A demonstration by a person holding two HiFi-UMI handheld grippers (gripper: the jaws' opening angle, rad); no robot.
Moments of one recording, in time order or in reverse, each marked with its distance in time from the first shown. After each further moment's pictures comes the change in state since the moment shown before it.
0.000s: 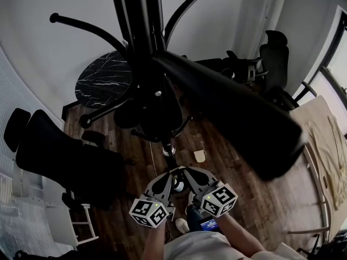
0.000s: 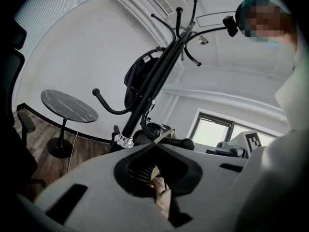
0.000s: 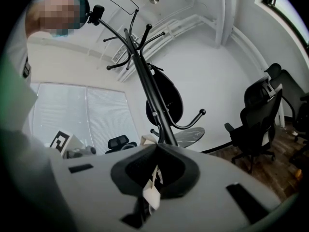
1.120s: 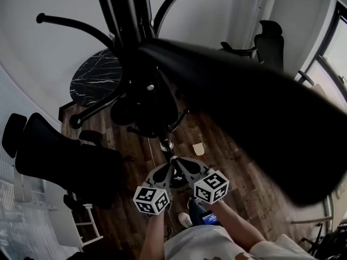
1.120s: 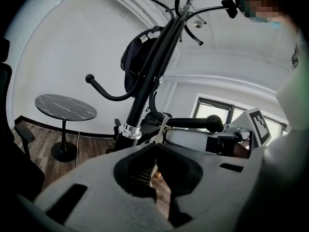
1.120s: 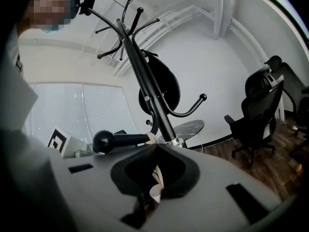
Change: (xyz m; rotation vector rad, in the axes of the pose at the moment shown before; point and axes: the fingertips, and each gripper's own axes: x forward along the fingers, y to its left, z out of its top) left arm 0.028 0.027 -0.030 0.108 0.149 0.000; right arm 0.034 -0.013 -0.030 0.036 0.080 -0.005
